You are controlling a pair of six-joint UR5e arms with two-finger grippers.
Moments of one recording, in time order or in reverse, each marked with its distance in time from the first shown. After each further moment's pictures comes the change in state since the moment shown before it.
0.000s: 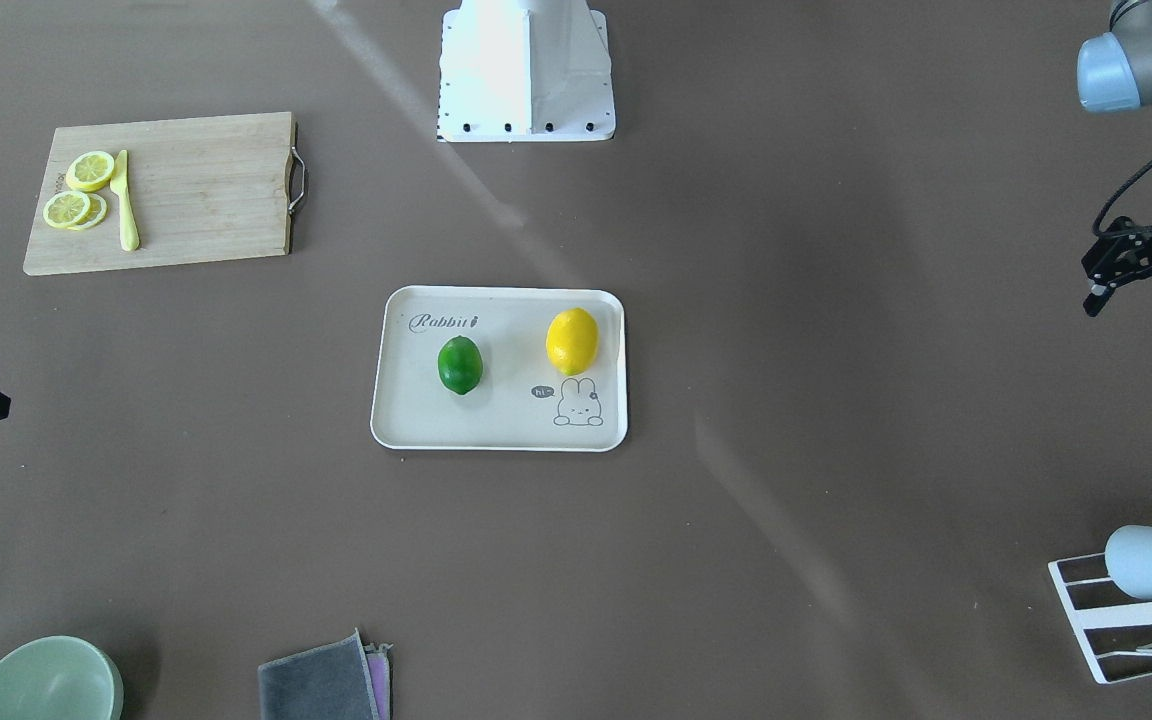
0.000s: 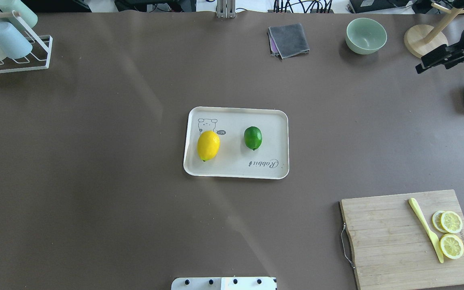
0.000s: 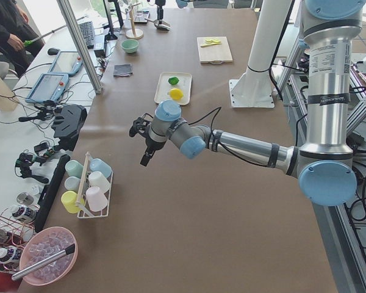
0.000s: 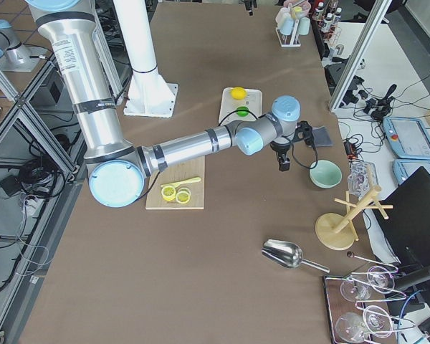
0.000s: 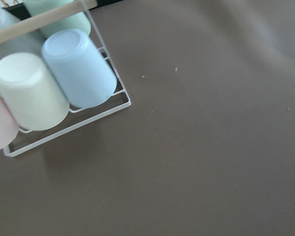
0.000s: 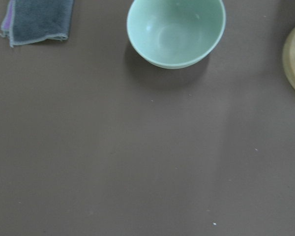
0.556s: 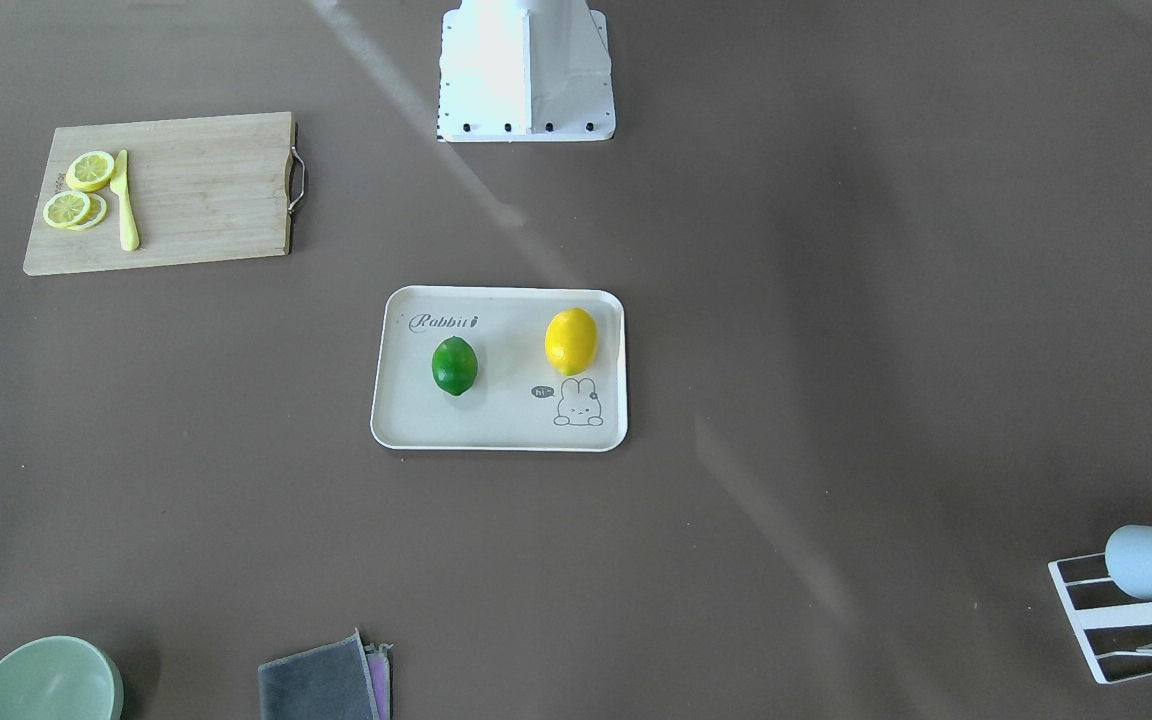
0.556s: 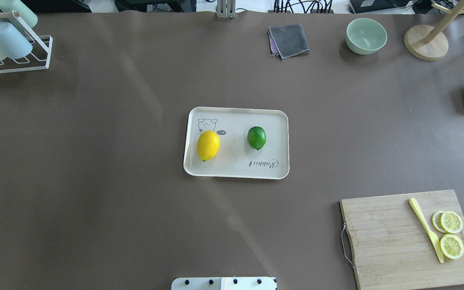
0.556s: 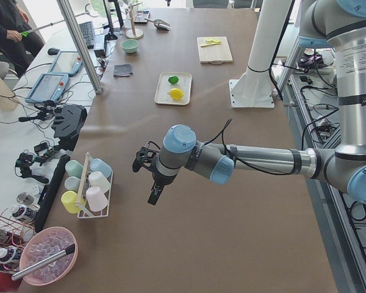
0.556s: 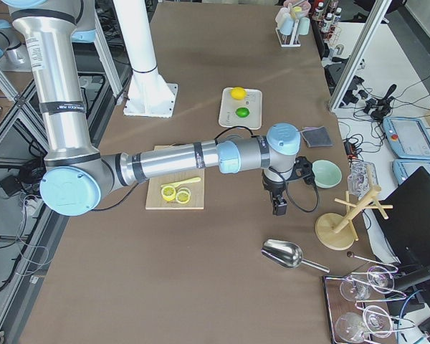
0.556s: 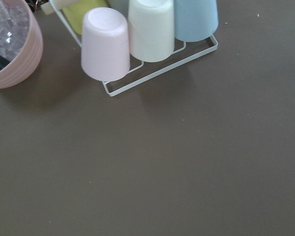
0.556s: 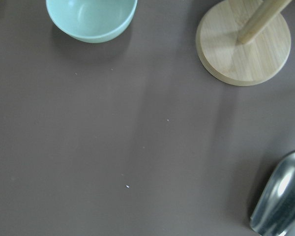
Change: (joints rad) left arm -0.315 0.075 0.003 0.216 -0.121 0.286; right arm 0.256 -0.099 0.049 -0.372 -0.021 -0.465
